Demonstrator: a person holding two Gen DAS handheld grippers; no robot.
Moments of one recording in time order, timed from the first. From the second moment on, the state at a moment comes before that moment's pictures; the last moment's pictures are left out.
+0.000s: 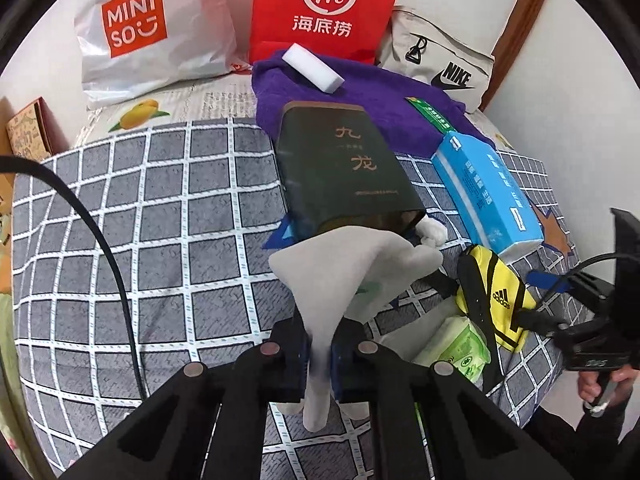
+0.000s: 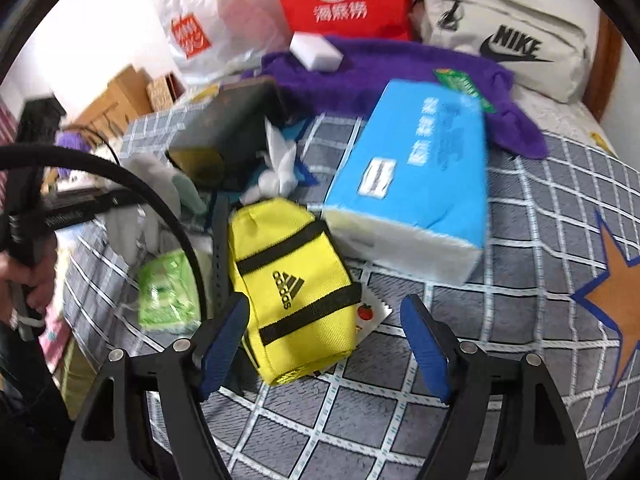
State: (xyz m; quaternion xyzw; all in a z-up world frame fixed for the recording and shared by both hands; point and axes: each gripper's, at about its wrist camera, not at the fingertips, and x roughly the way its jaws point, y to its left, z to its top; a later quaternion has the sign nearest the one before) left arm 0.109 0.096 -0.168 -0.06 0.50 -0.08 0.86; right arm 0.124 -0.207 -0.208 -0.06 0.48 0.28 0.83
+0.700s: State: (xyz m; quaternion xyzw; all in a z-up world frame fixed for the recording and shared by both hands) left arm 0.106 0.090 -0.183 -0.07 0.51 -0.09 0.85; right arm 0.094 -0.233 -0.185 -0.07 0.44 0.28 0.85
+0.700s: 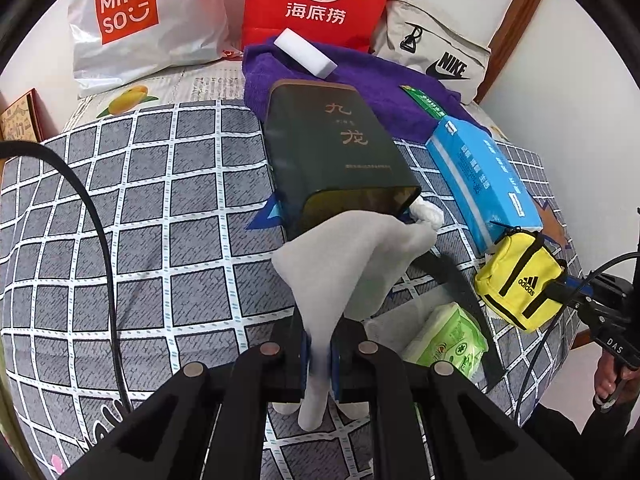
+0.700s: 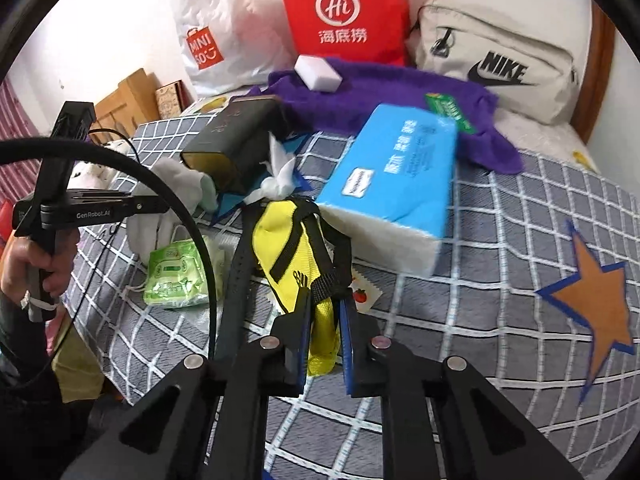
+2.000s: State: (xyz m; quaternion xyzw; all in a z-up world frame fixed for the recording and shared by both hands) left arm 0.127 0.096 -0.113 -0.09 0.46 -0.11 0.88; right arm 0.142 -0.247 -0.111 -0.04 0.38 0.25 0.89
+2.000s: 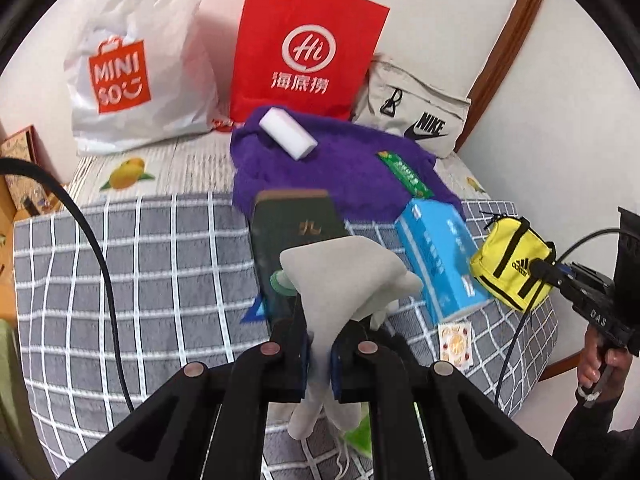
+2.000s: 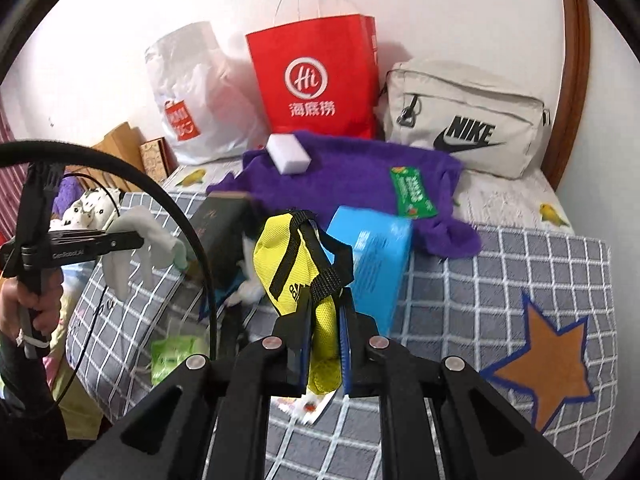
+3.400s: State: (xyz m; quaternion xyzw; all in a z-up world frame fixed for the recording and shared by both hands) left arm 0.325 0.072 -0.106 -0.09 0.45 -0.11 0.88; right arm 0.364 -0.219 -0.148 -0.01 0.42 0.21 0.88
